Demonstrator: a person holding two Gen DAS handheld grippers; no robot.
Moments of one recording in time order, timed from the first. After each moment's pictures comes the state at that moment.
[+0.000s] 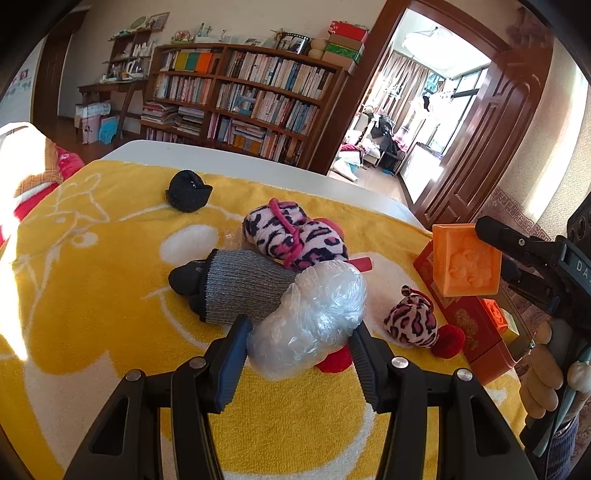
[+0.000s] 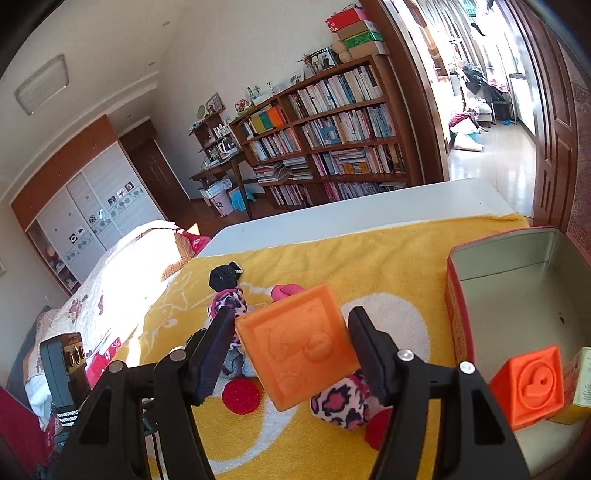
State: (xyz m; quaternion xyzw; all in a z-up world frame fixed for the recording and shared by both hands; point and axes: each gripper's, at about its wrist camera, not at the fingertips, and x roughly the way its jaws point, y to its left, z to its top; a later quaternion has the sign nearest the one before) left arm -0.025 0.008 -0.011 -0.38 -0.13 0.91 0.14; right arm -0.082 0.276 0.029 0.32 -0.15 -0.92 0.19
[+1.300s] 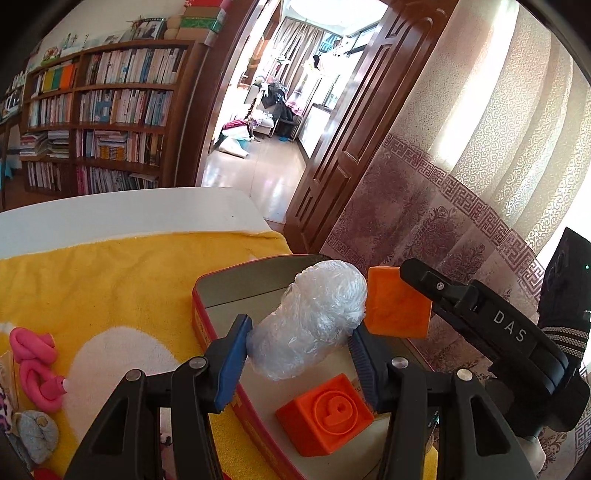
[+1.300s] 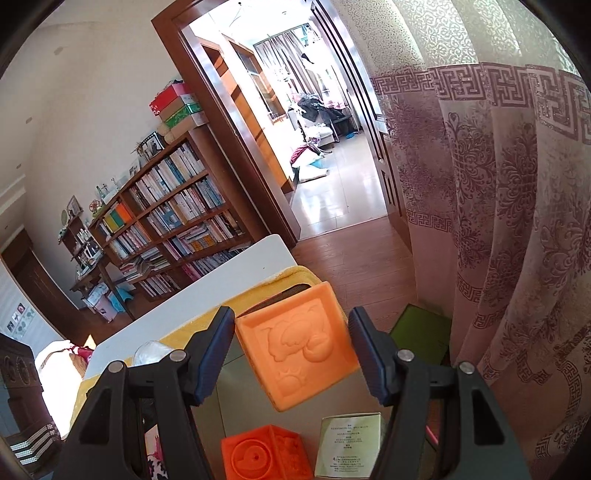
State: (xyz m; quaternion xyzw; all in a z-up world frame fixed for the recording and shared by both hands) left arm -0.123 0.281 0.034 -0.39 -0.07 0.86 0.34; right arm -0.081 0.475 0.025 0.27 -0.25 -0.93 -0.11
